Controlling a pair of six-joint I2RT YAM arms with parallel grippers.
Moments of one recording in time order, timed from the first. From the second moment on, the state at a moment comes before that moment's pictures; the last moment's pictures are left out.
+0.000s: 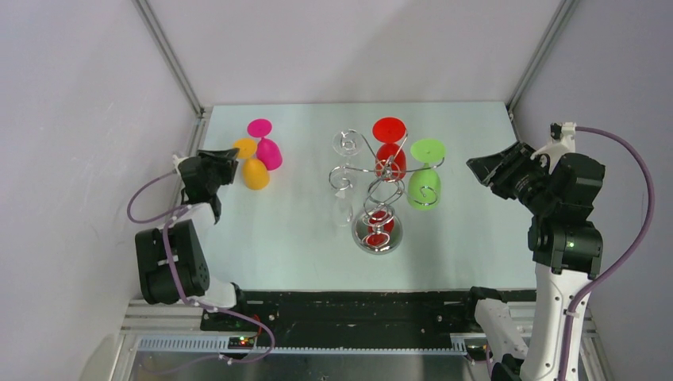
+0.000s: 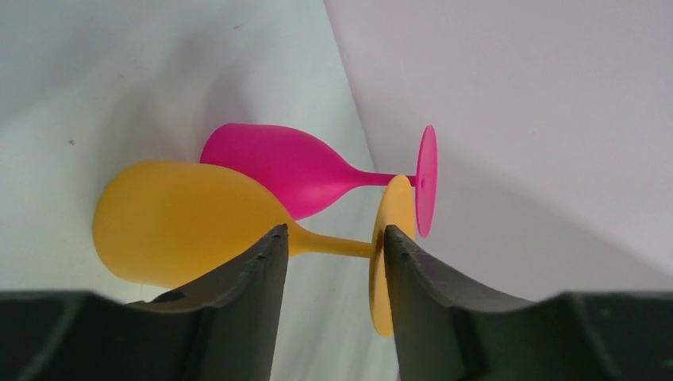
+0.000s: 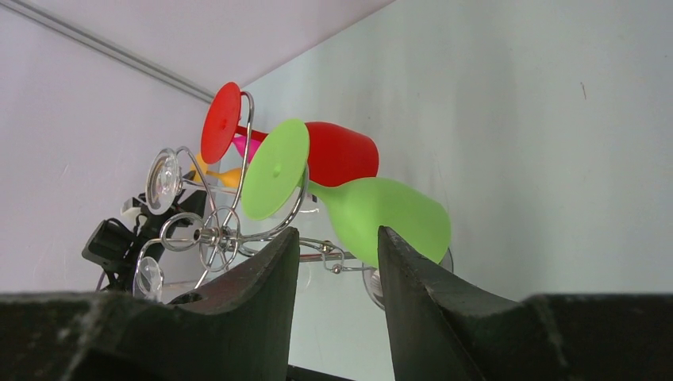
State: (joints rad) left arm 0.27 1.44 0.65 0.49 0.22 -1.20; right arm -0.17 0.79 1.30 -0.80 -0.47 0.57
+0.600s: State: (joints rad) left arm 0.27 1.48 0.64 0.63 0.25 -1.24; right arm -0.18 0.81 1.28 -0.81 -0.48 0.56
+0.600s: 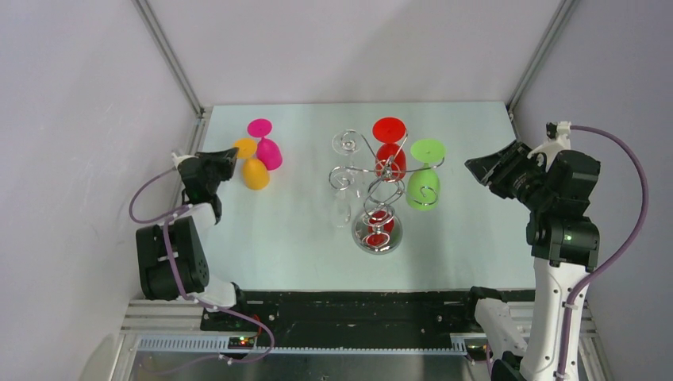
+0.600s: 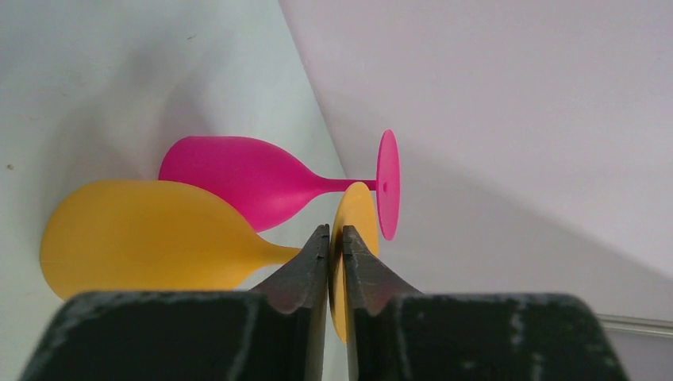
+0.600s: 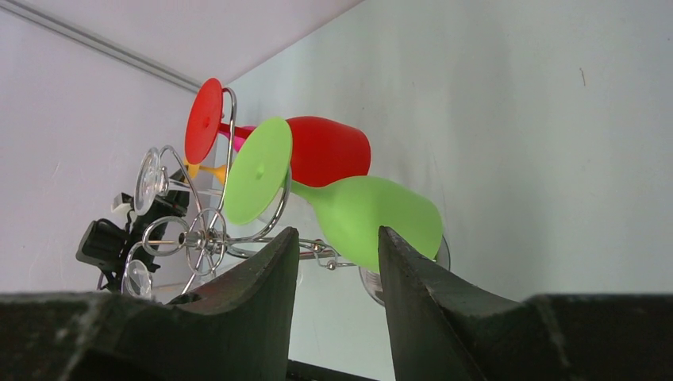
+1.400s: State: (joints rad) left arm 0.28 0.96 0.52 0.39 0.30 -1.21; right arm -0.21 0.75 1.27 -0.81 -0.39 0.54
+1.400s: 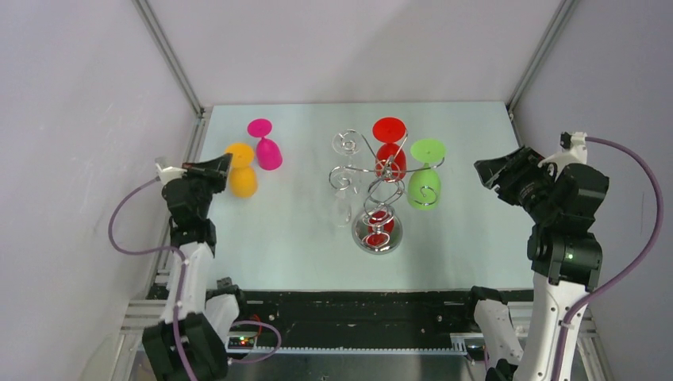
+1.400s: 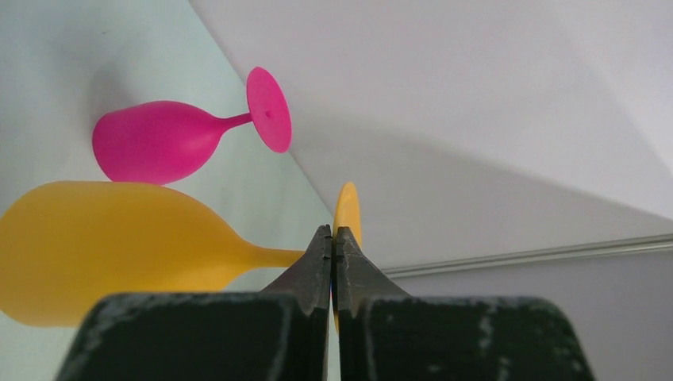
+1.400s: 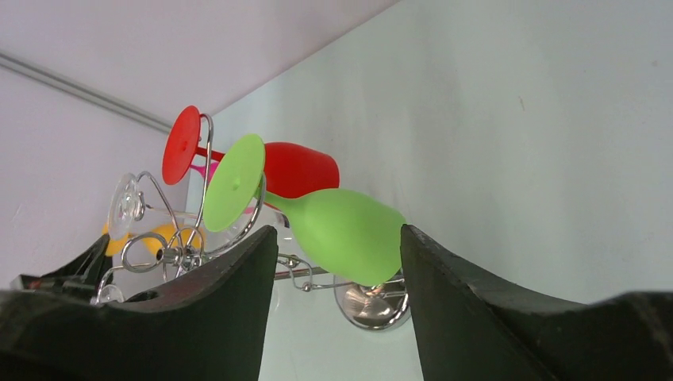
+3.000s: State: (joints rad) left arm -0.67 1.37 1.77 0.01 0.39 -0.91; right arm -0.23 0.78 1.54 -0.27 -0.96 1.12
